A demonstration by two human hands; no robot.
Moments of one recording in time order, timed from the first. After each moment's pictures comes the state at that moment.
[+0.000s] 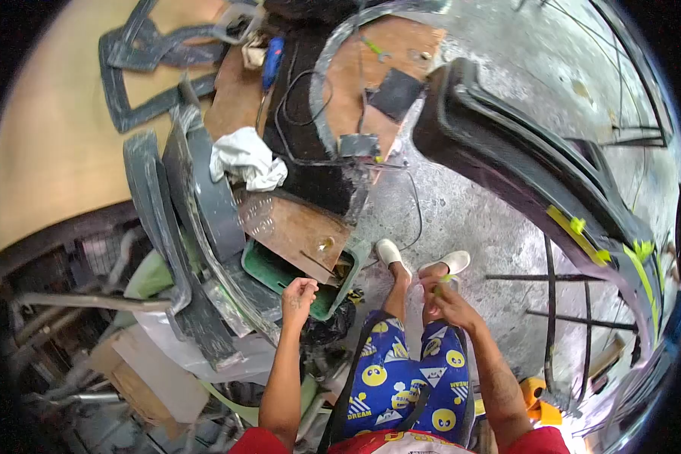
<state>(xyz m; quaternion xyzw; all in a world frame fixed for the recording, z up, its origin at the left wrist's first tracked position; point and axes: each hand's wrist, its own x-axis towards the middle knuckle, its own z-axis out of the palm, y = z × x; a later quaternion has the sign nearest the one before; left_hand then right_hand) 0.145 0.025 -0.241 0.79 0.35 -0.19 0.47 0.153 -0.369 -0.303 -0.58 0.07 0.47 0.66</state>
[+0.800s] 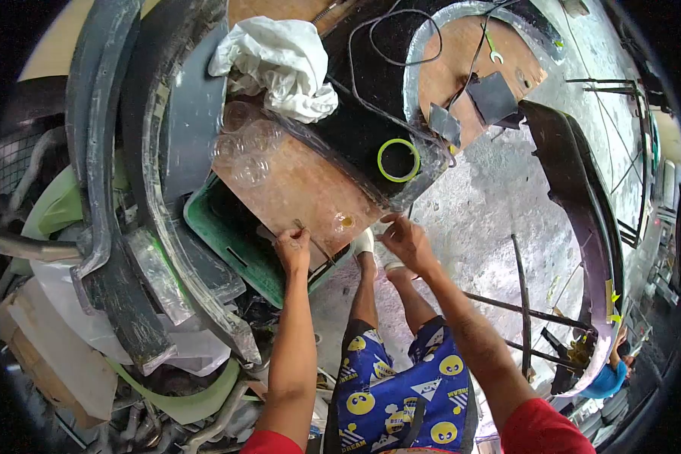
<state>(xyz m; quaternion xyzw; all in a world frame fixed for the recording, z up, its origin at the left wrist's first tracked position) 0.106 0.158 -0.510 0.80 0.47 -0.03 0.37 0.247 -0.102 -0.433 -0.79 -0.12 0.36 0.48</state>
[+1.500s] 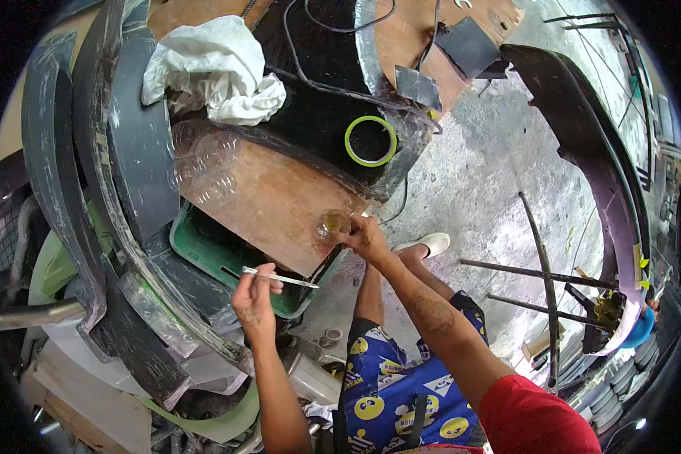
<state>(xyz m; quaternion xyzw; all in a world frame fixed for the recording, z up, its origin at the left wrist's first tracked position) 0.120 0.151 -0.340 0.67 0.47 -0.03 0.57 0.208 -0.053 -0.488 -0.73 -0.01 0.38 0.57</state>
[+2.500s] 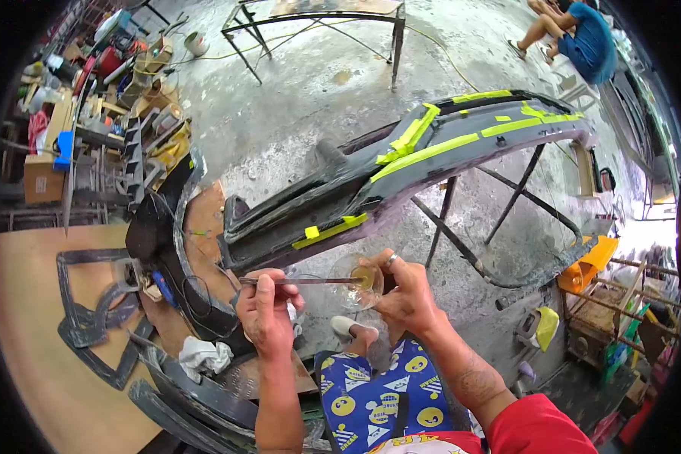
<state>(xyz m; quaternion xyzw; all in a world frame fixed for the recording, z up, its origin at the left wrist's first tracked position) 0.317 -0.362 -0.035 0.60 -0.05 -0.24 0.76 0.173 -0.522 -0.061 -0.75 0.26 -0.17 0.59</state>
